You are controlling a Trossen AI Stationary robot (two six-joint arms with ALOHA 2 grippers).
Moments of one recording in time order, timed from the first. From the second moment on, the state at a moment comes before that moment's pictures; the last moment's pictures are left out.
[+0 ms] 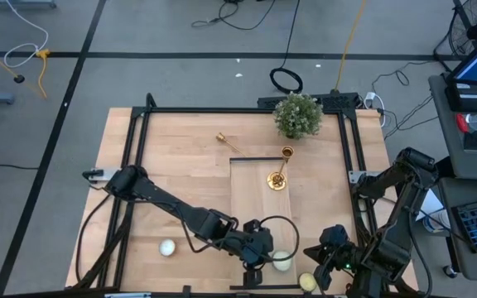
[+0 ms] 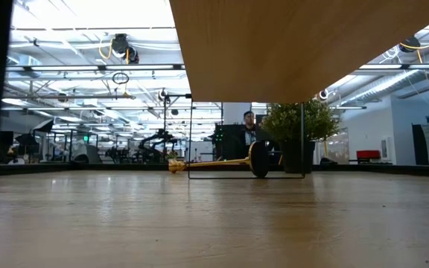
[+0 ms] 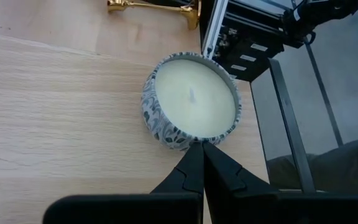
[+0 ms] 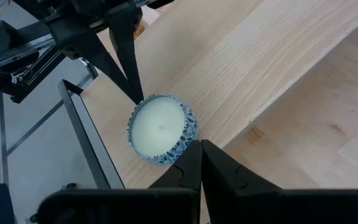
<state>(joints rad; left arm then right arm) -0.46 2.11 1.92 -0.48 -0.06 -0.55 1.04 1.59 1.48 -1.09 0.75 1.69</state>
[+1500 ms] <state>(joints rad) -0.34 1.58 1.92 -0.76 -0.24 -0.87 0.96 1.59 1.48 -0.65 0.92 1.06</state>
